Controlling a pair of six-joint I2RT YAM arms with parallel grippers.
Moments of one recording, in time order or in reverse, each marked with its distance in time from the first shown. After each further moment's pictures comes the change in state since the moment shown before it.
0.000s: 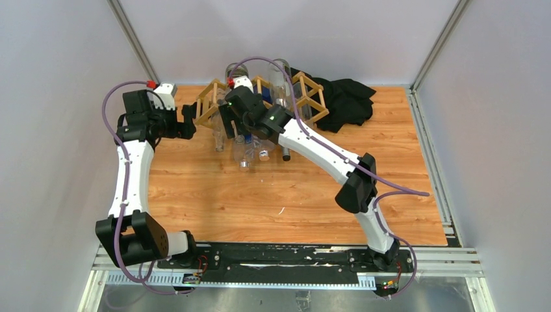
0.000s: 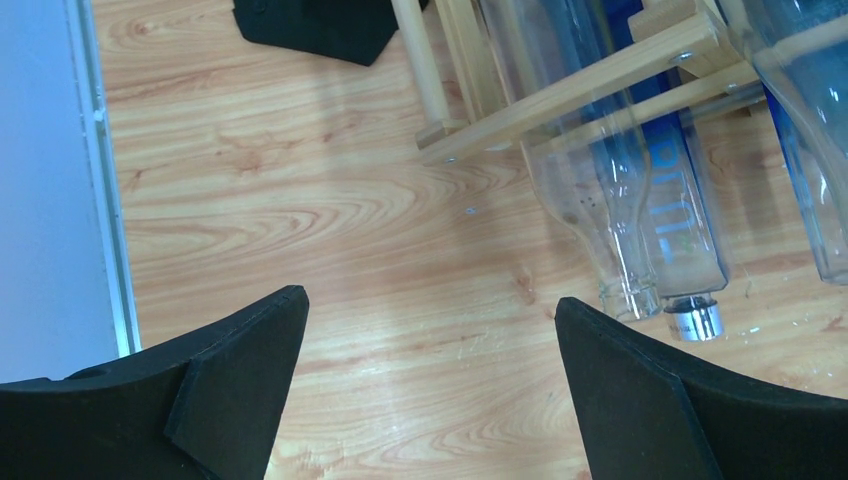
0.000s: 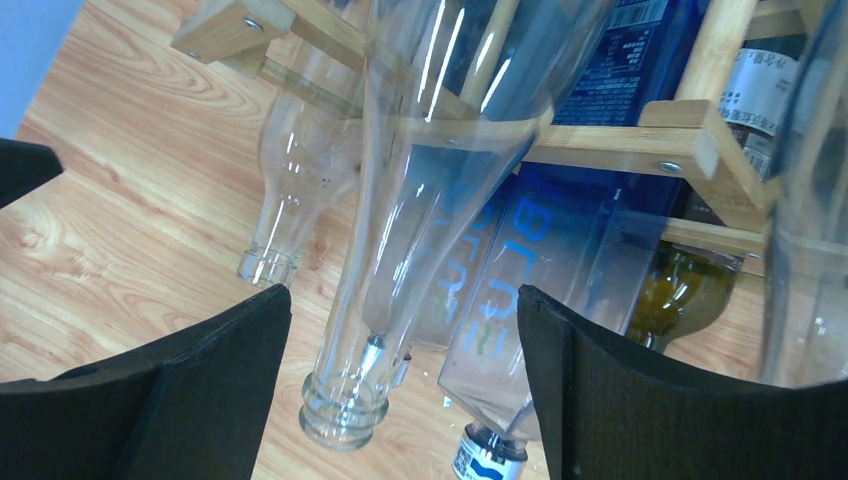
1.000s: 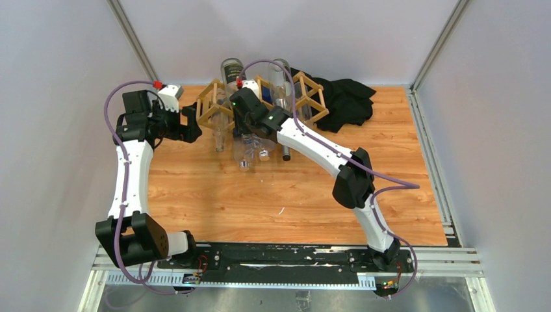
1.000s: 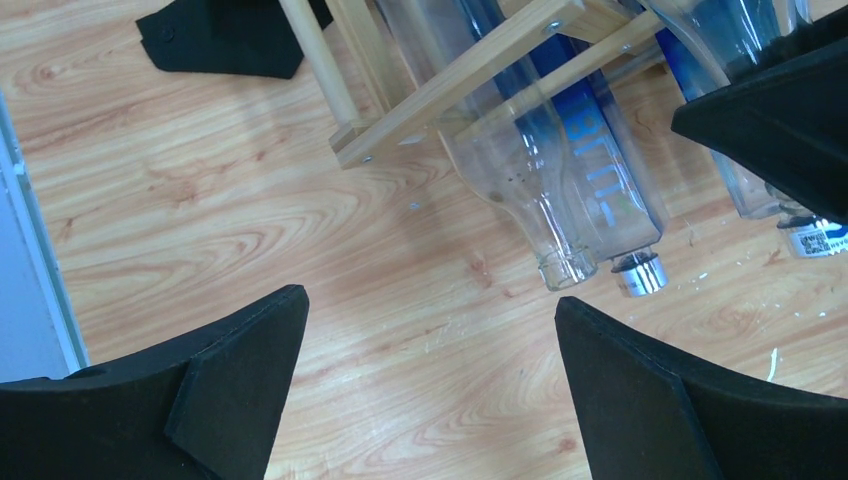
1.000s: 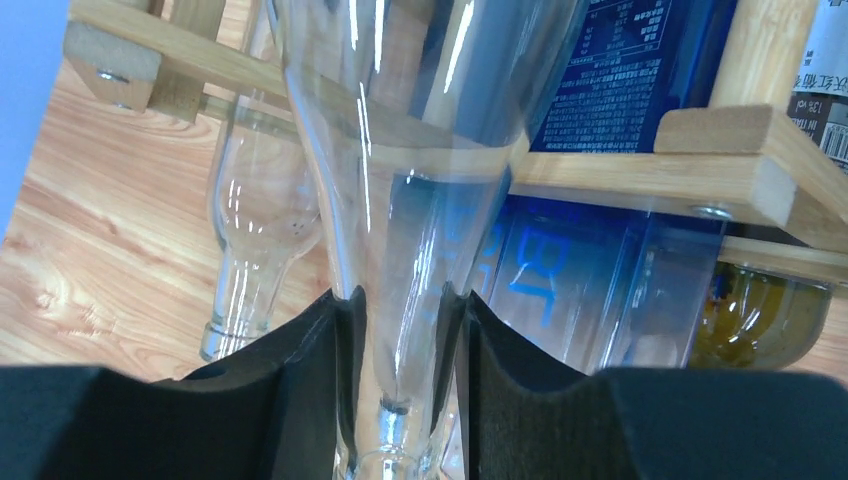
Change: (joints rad) left arm 0.000 -0.001 0.018 -0.064 0.153 0.078; right arm -0.051 0.079 -0.052 0.103 -0.035 0.116
